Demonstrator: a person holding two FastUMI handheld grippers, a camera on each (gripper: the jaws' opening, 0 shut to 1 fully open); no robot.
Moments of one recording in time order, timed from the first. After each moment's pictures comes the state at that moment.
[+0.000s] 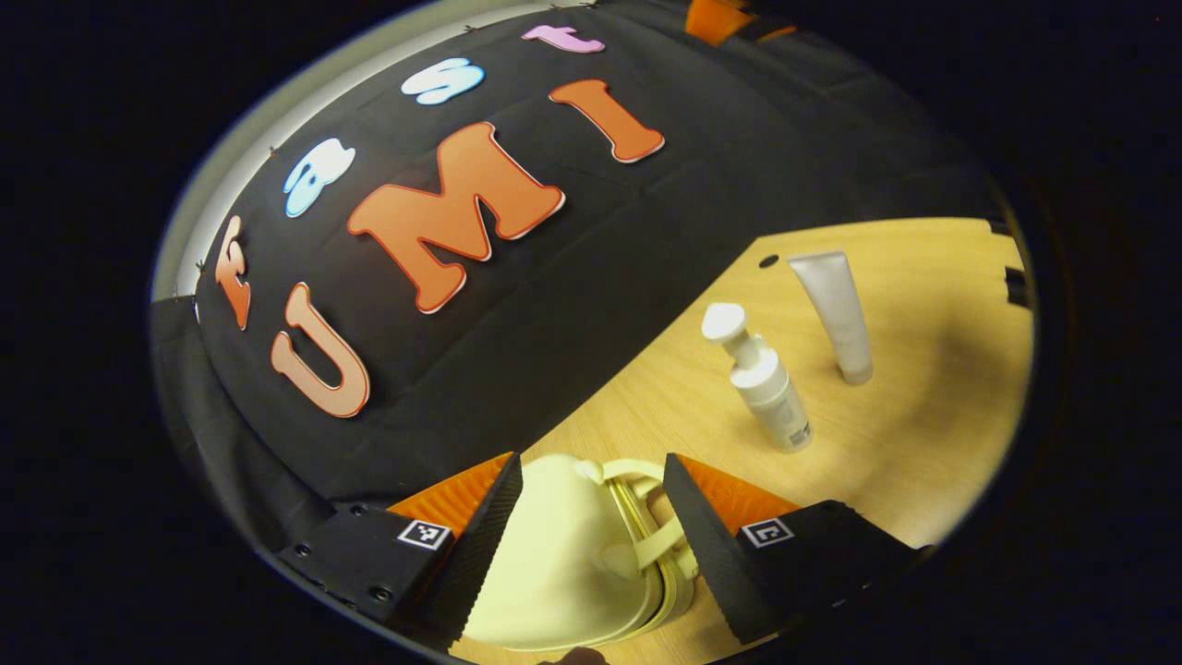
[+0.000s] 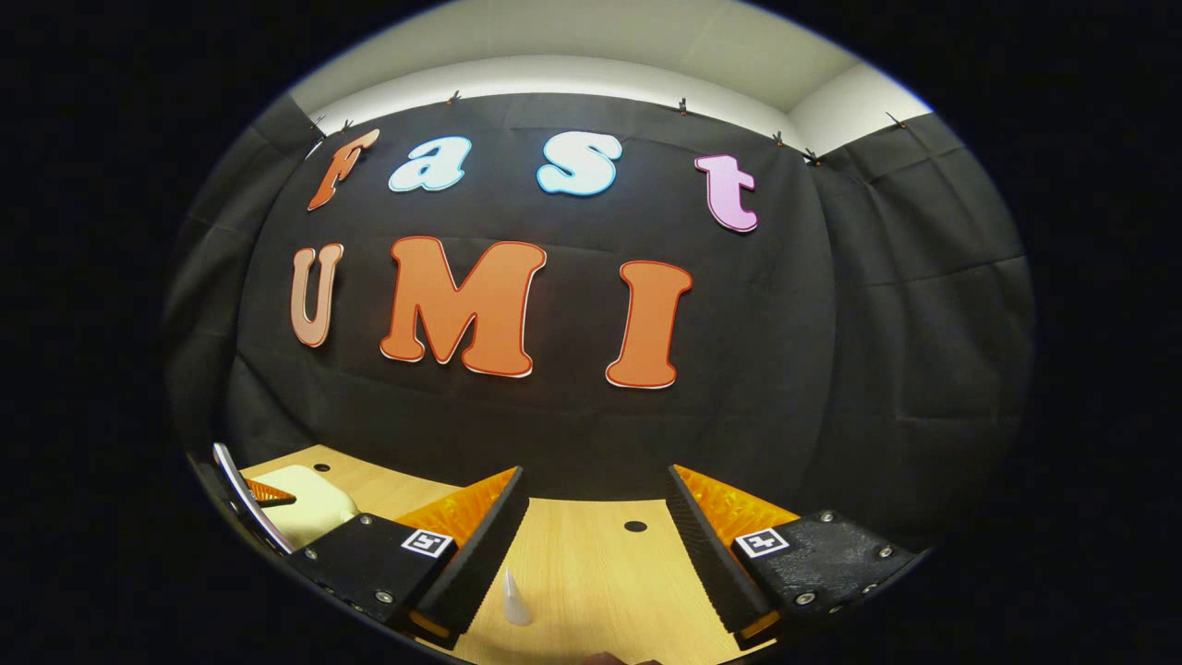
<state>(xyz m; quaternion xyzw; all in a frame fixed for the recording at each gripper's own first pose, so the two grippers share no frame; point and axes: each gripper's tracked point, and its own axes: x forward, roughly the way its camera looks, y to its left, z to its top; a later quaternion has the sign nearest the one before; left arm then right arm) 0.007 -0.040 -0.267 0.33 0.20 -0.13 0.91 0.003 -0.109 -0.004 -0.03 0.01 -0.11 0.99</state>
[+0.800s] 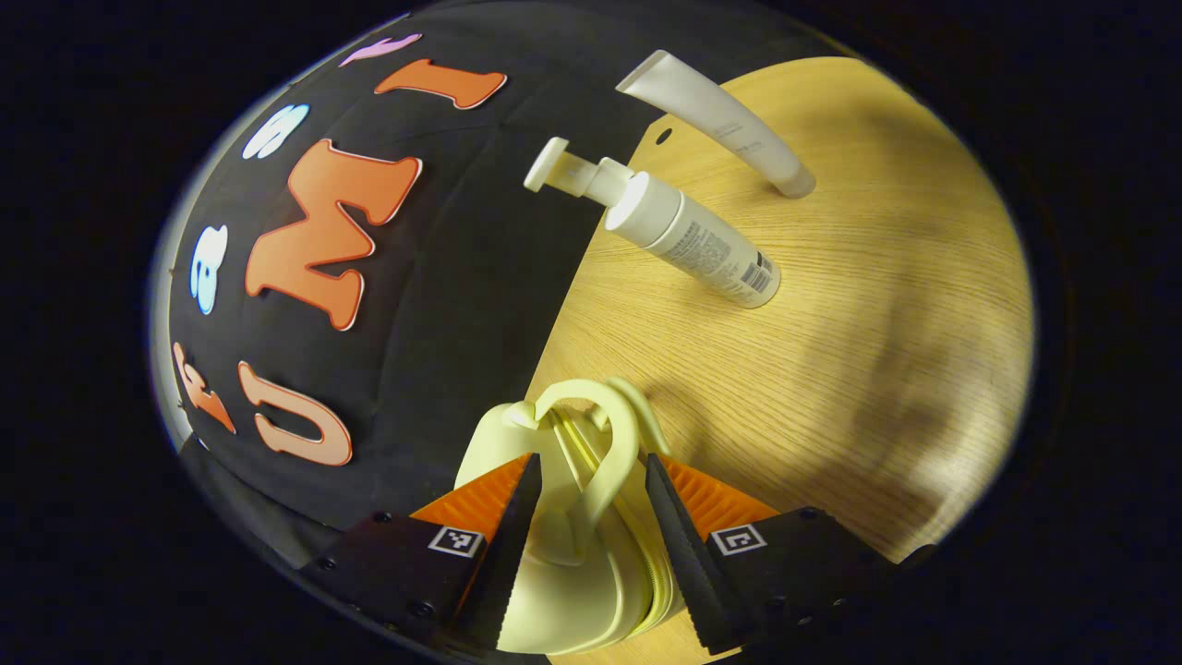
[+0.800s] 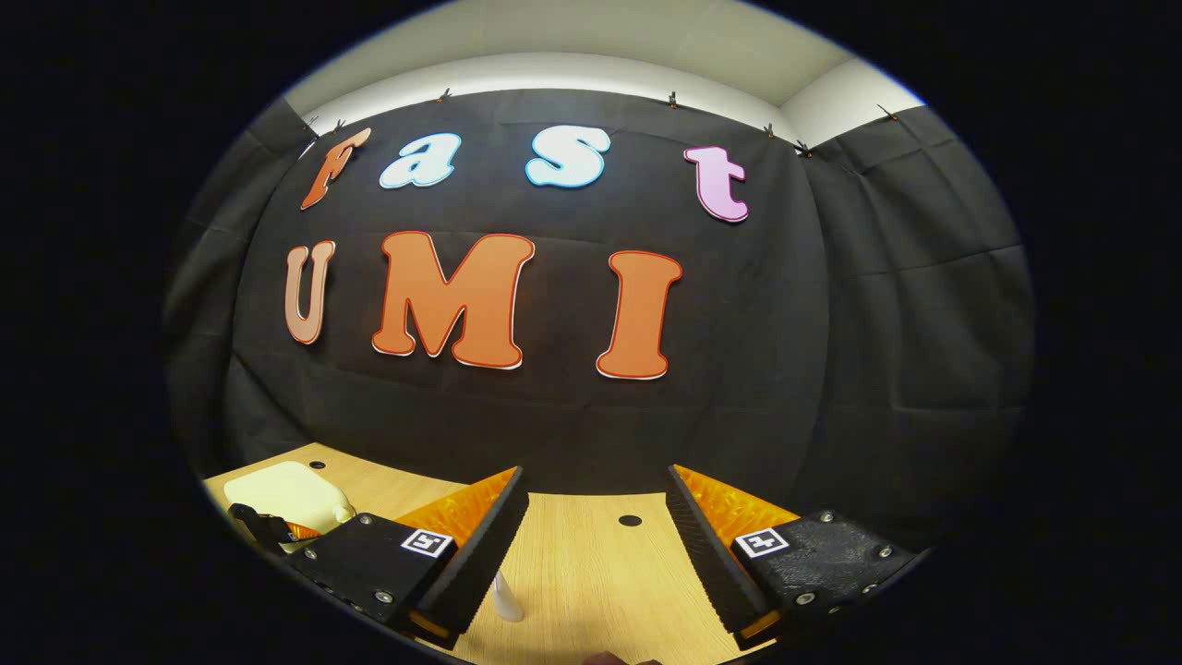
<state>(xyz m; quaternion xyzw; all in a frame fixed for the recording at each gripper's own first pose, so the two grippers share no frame) 0.004 -0.038 -0.355 0.52 0.26 -0.16 0.80 0.004 -0.121 -0.020 -0.02 0.01 -0.12 0.99</state>
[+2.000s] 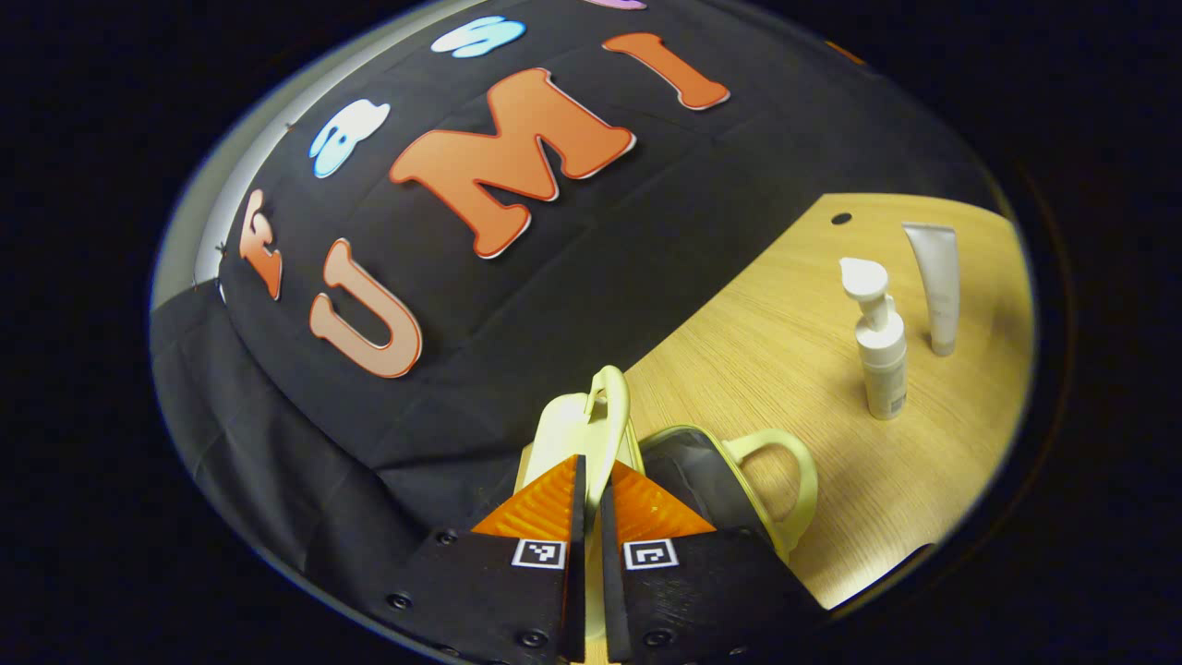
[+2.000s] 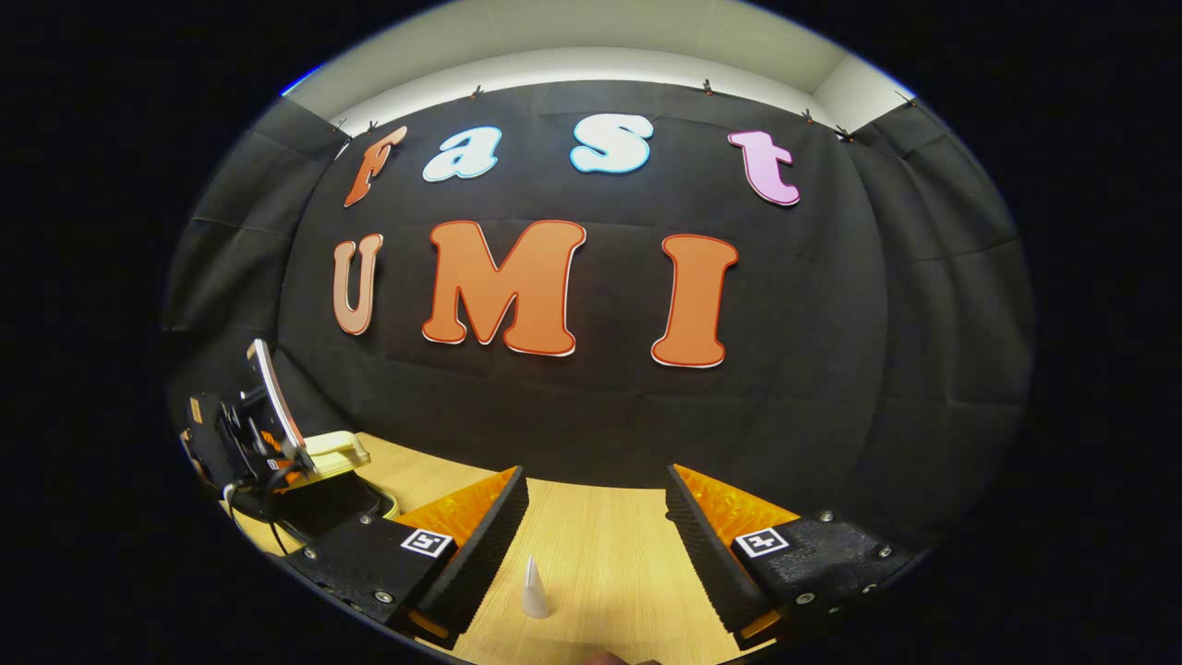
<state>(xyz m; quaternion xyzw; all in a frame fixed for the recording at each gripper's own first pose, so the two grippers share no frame) 0.042 0.056 -0.221 0.30 0.25 -0.02 0.92 0.023 -0.085 -0.036 -0.02 0.02 -0.03 1.00</state>
